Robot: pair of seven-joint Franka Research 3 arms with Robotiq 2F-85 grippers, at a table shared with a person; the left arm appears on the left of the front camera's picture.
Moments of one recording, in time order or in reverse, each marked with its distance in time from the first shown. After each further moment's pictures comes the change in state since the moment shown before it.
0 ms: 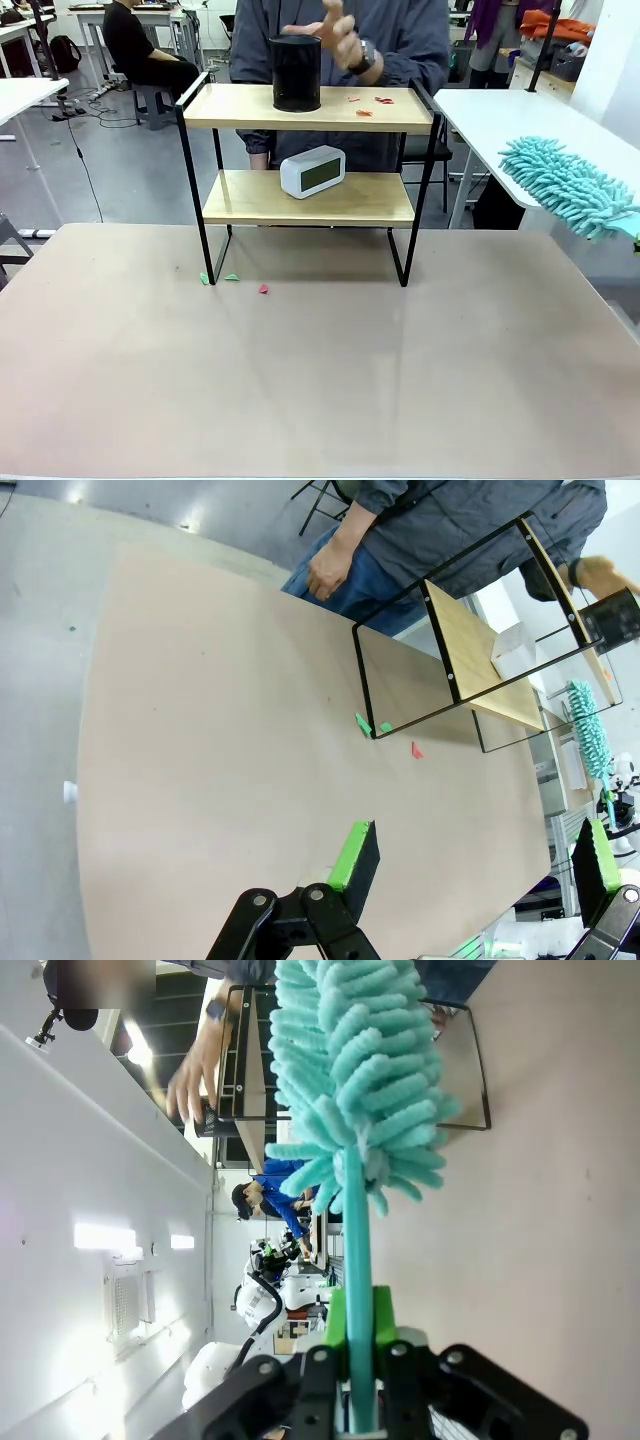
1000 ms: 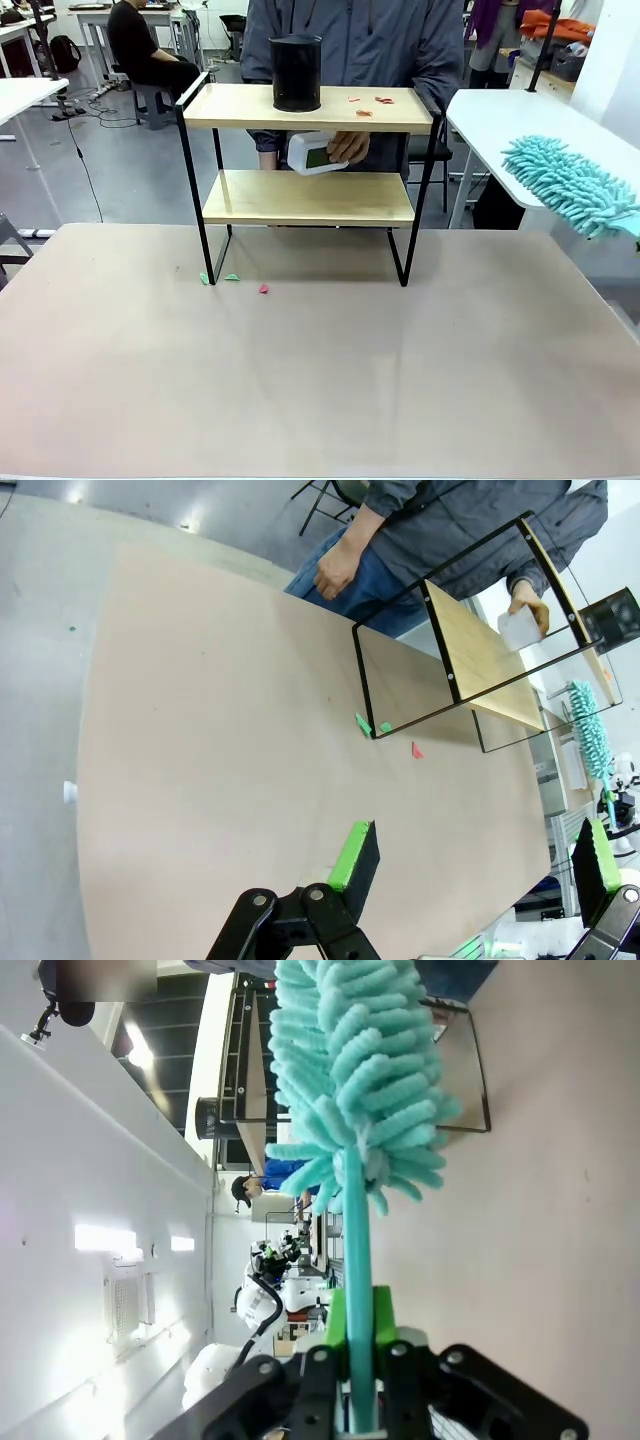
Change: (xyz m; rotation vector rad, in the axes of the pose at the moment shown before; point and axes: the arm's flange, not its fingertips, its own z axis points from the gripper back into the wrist) left arm 0.000 0.000 0.000 0.000 0.000 0.000; right arm 0.000 0.001 0.002 0.000 -0.007 0.001
